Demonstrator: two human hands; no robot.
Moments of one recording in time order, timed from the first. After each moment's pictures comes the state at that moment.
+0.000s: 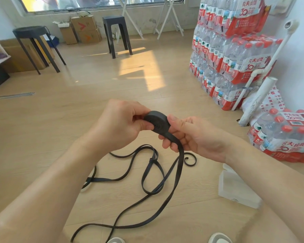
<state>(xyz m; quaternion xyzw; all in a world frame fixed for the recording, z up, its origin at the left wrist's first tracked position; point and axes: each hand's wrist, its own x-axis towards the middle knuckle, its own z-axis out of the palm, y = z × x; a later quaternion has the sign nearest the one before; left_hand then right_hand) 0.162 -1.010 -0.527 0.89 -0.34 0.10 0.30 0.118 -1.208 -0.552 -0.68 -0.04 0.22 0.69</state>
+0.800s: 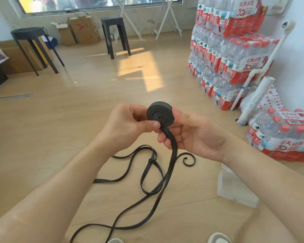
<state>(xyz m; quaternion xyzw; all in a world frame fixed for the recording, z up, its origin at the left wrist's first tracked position) 0.155 -1.027 -0.530 0.80 -0.20 -0.08 0.56 0.121 -1.212 -0.552 -0.60 -0.06 0.24 0.76</state>
